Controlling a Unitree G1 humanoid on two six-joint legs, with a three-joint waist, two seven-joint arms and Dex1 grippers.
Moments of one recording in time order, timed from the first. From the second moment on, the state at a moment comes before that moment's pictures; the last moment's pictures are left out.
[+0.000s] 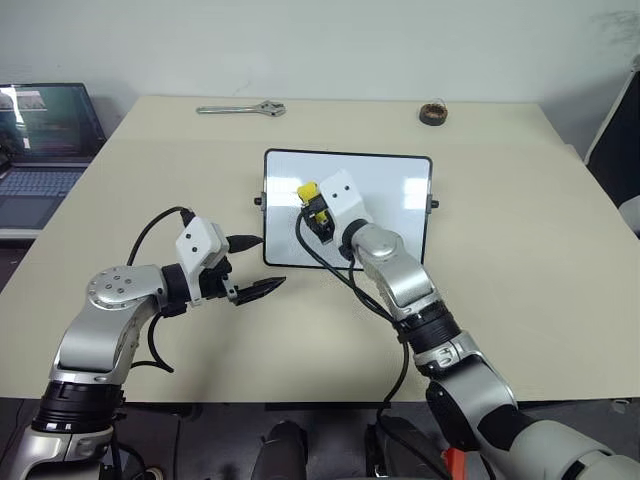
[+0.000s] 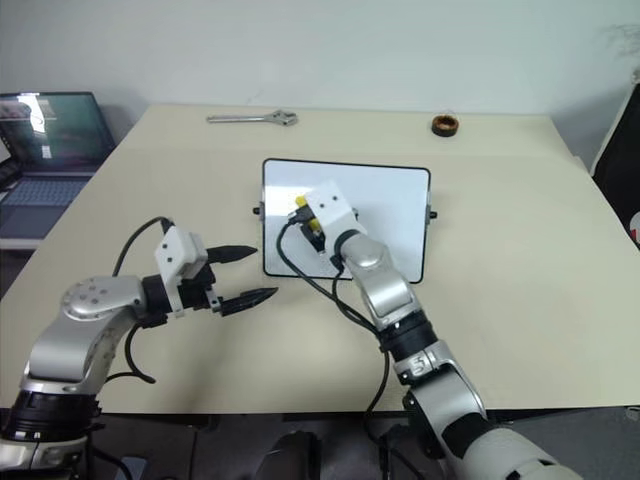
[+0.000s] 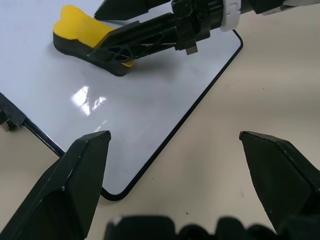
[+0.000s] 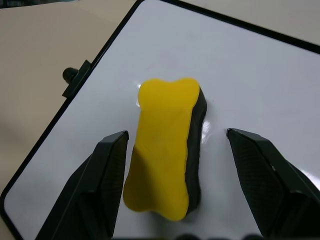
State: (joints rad) left arm -0.27 0.76 0.08 -0.12 -0.38 0.32 -0.99; right arm -0.85 0.12 0.21 0.40 -0.11 0.40 0.18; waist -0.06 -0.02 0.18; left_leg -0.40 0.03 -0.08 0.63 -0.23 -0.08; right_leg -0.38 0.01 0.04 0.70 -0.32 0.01
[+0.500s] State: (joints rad) left arm -0.27 0.74 0.08 -0.16 -0.38 0.35 -0.95; right arm -0.88 0.09 0.24 0.46 -0.15 0.29 0.17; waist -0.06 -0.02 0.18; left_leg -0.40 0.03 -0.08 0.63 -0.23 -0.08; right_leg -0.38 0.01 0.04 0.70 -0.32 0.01
